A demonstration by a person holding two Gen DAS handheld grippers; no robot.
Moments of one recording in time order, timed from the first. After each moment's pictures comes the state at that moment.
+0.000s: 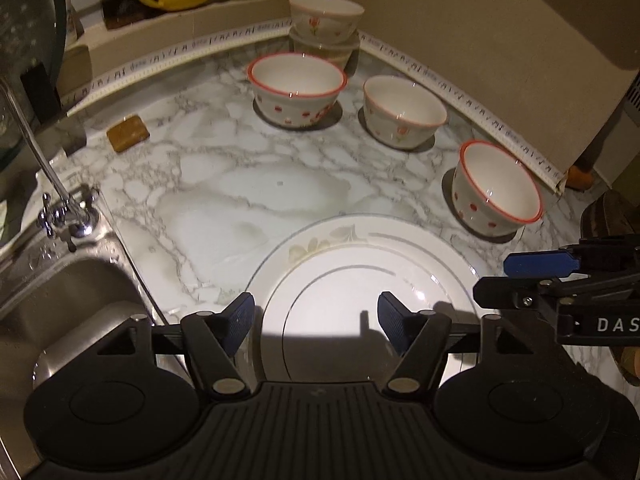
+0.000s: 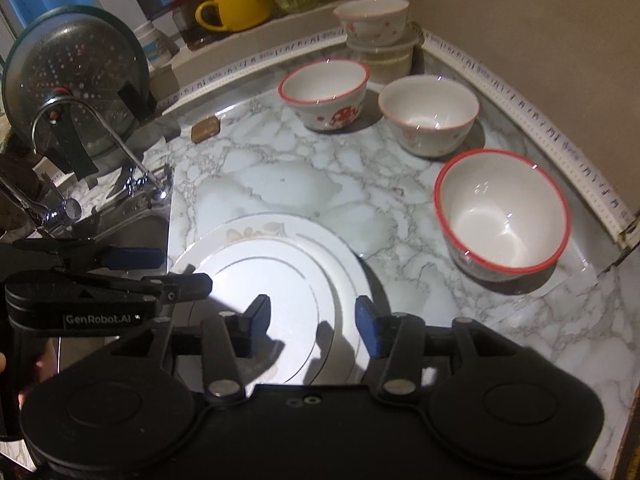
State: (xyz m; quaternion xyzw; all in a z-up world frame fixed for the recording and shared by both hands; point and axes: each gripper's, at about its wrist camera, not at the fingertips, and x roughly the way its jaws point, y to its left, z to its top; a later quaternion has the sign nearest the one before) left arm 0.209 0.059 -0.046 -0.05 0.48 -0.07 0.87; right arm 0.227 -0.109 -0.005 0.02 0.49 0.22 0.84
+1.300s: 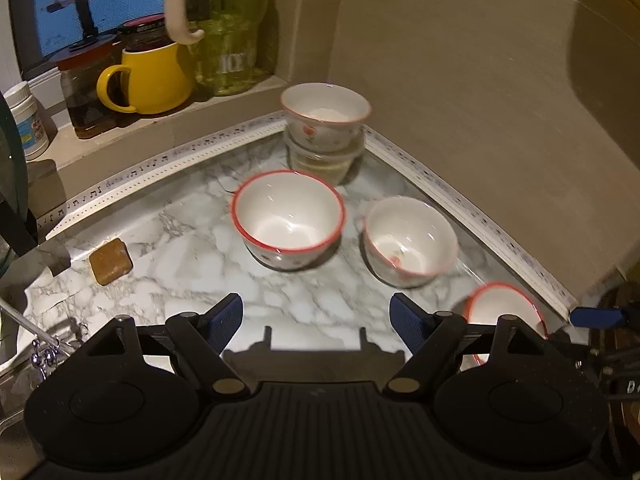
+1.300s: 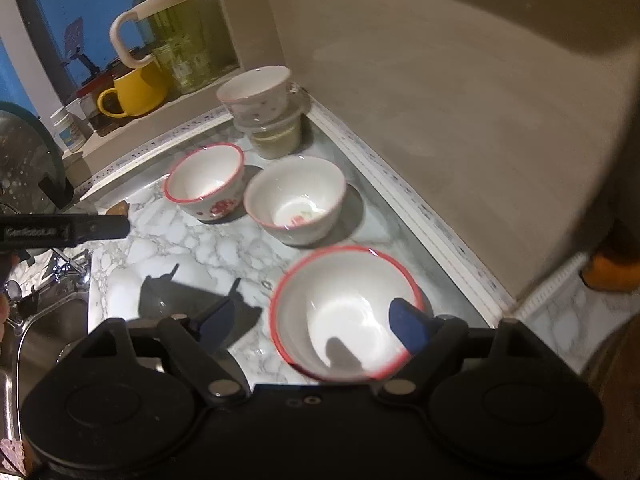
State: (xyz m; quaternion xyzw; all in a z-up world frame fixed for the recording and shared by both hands) left arm 0.330 0.042 -0.002 -0.05 0.43 -0.04 0.90; right arm 0.296 -0.184 0.012 0.03 0.45 0.14 0.88
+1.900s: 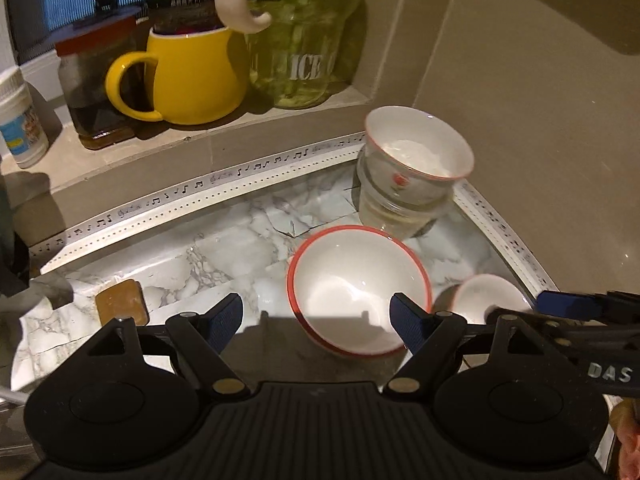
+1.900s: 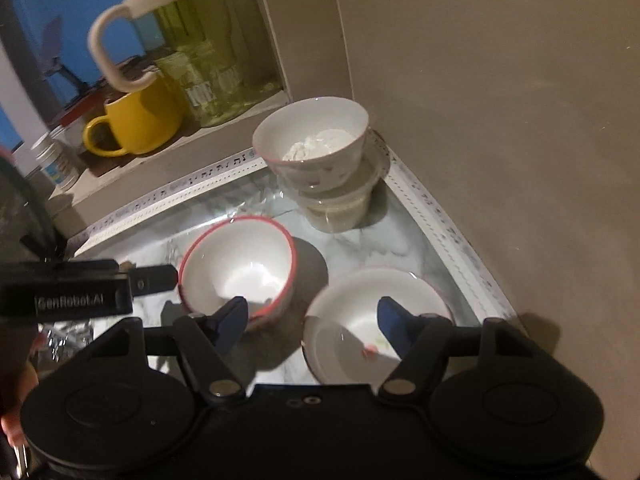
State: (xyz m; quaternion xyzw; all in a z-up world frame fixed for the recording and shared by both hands) left arm 0.434 0.079 -0.028 -0.10 0.45 0.03 0.89; right arm 0.441 -0.101 -0.001 0.02 0.46 0.18 0.87
